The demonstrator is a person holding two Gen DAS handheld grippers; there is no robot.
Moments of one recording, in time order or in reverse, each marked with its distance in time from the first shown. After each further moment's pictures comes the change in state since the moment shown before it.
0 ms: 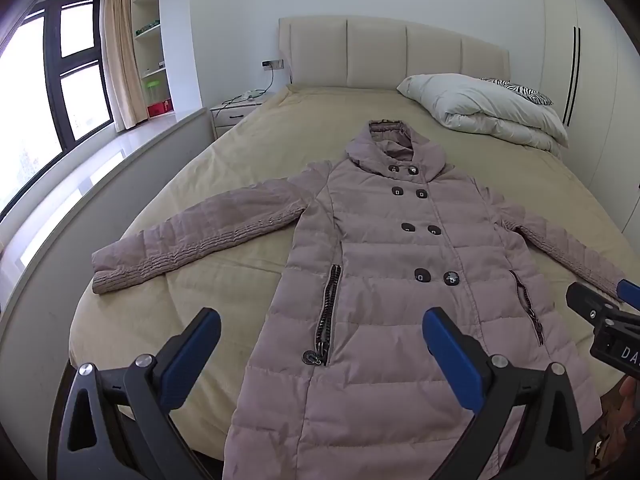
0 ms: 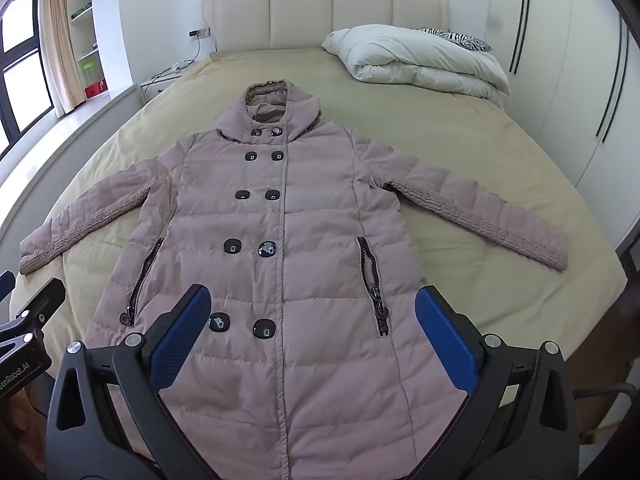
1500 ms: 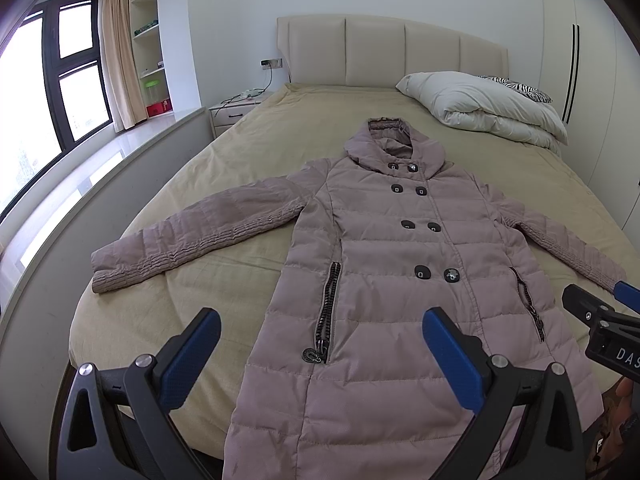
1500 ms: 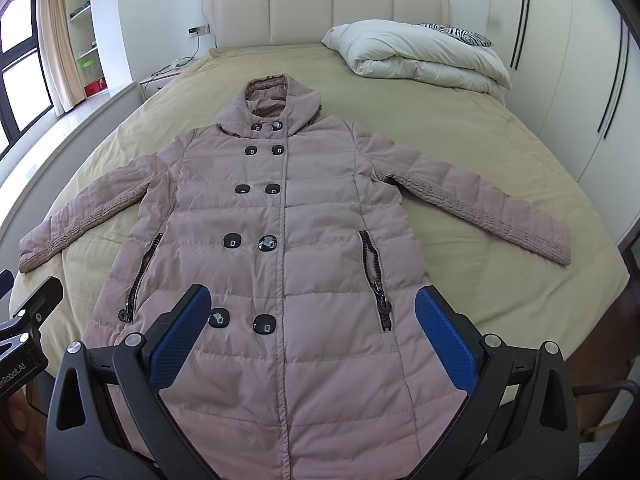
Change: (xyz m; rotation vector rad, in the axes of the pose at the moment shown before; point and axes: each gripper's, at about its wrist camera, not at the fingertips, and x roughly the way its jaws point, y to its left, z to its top) left arm 0.001 0.000 0.002 0.000 0.007 0.003; right arm 0.002 0.000 0.001 0.004 0.010 0.004
